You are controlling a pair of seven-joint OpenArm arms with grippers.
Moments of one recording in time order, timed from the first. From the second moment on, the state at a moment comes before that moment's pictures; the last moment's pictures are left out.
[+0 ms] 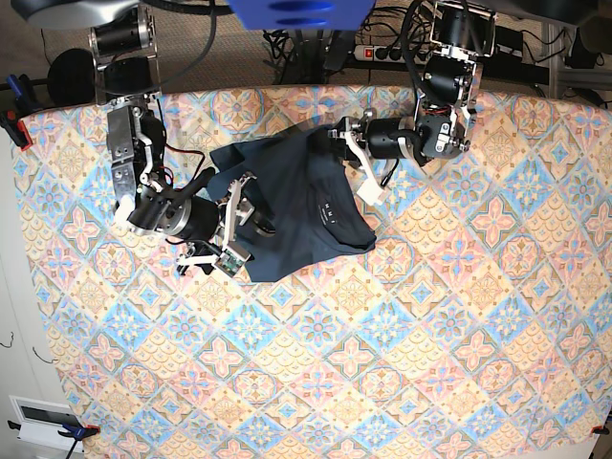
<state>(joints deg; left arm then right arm) 9.0 -9.3 7.3 88.7 -57.6 -13.4 67.2 5.9 15.8 -6.1 99.4 26.0 41.4 -54.4</state>
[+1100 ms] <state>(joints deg) 19.8 -12.1 -2.6 107.3 -63.6 -8.4 60.3 23.1 15.6 -25.1 72.8 -0.4 41.6 -39.0</state>
